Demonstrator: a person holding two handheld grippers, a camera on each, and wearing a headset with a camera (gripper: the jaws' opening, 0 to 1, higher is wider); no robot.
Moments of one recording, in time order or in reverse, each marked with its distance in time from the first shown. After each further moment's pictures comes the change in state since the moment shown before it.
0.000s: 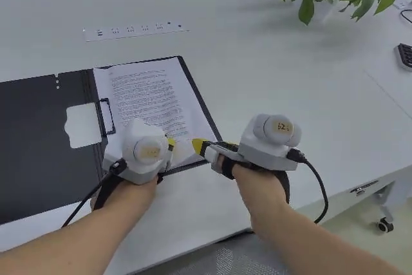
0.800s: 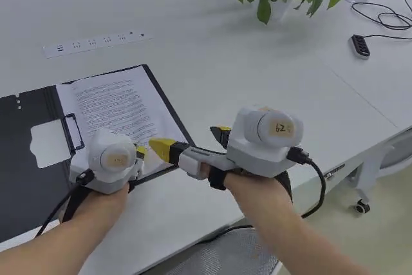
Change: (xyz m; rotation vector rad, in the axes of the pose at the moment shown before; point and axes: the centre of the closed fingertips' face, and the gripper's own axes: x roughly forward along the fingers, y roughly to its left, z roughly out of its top) left arm -0.001 0.000 0.001 0.035 0.014 -0.012; right arm -0.065 0.045 0.041 -0.151 -0.144 0.098
